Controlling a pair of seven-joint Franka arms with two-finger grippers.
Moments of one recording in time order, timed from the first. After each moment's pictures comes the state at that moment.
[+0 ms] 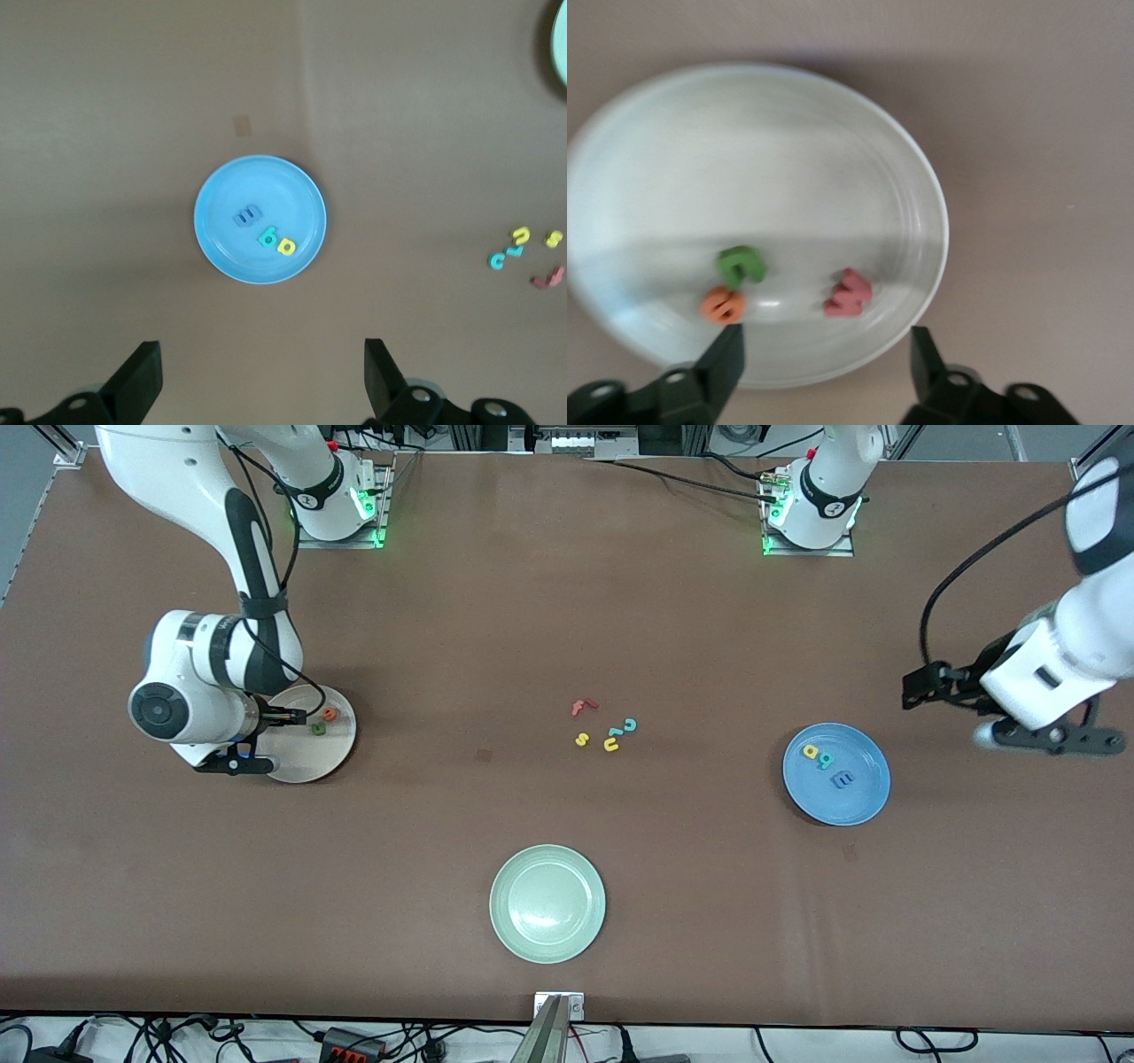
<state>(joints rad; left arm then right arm) 0.06 0.14 -0.13 -1.53 -0.01 1.63 -0.04 0.58 0.45 -0.59 -1.97 0.16 2.01 -0.09</state>
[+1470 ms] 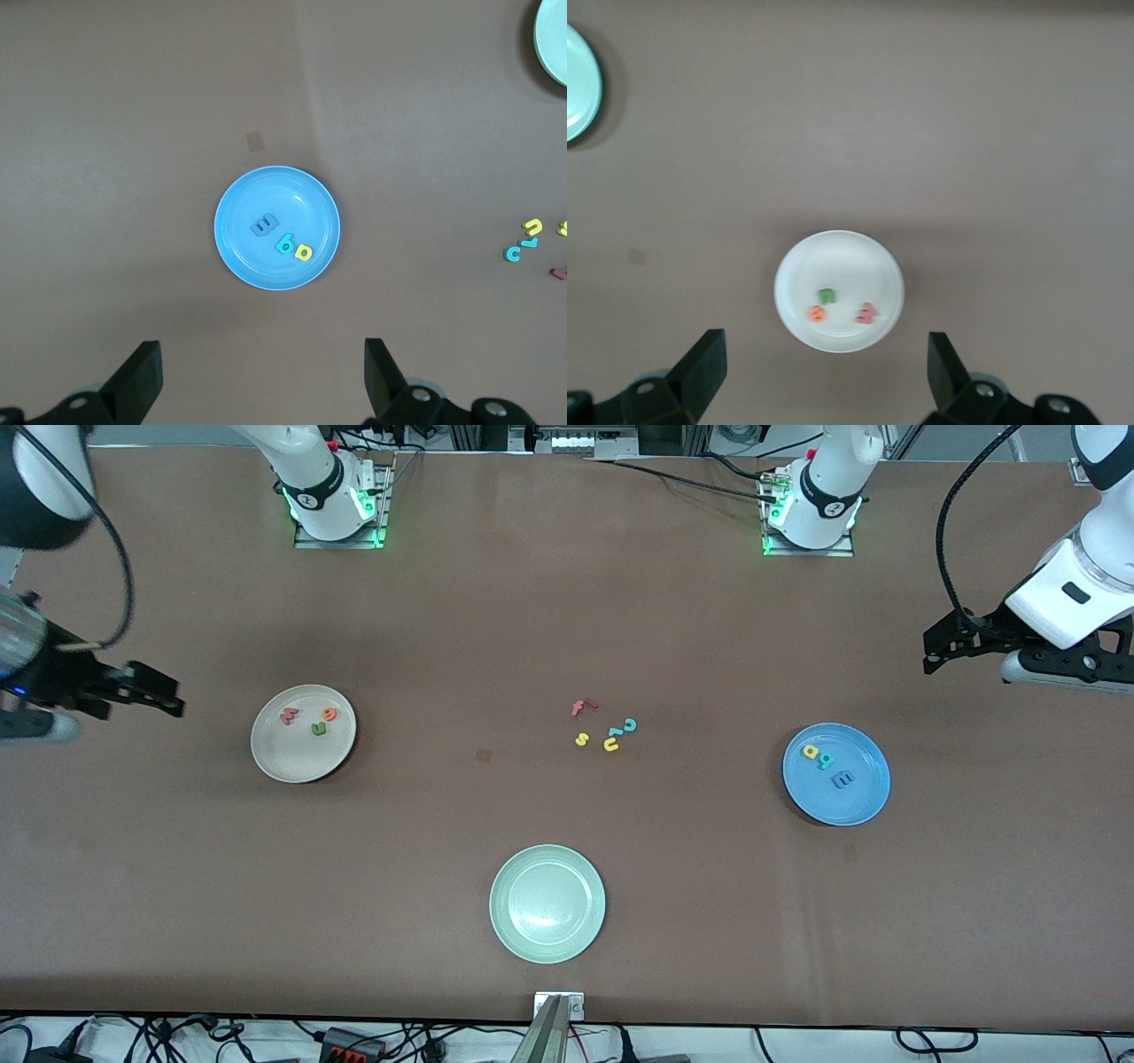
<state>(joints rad) -0.01 -0.02 -0.05 -1.71 0.00 1.73 0.07 0.14 0.15 -0.16 -1.51 0.02 1.70 -0.05</state>
